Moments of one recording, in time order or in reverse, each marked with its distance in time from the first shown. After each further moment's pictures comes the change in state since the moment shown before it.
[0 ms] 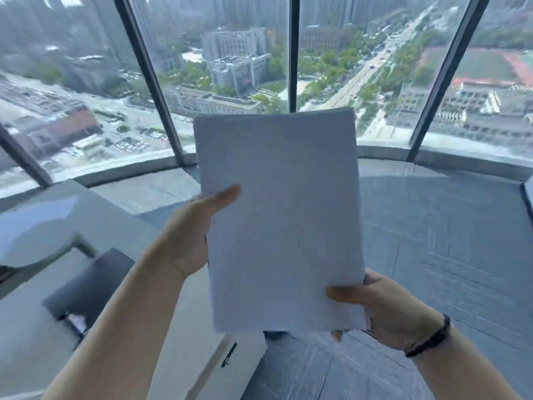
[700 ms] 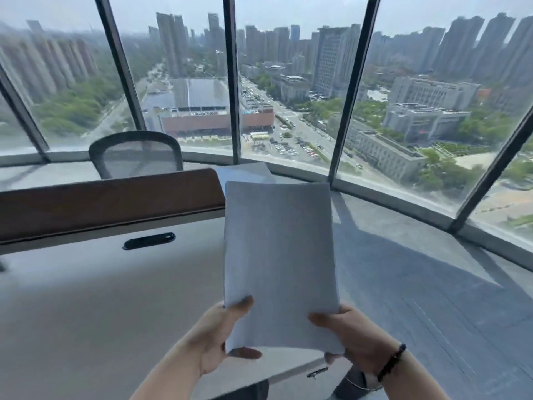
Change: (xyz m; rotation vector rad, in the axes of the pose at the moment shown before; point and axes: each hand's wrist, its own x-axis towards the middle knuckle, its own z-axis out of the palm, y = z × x) left_hand -0.260 -0.088 -0.167 -0.209 0.697 -0.201; right_hand 0.090 0.073 0.232 -0.477 -0.331 0.303
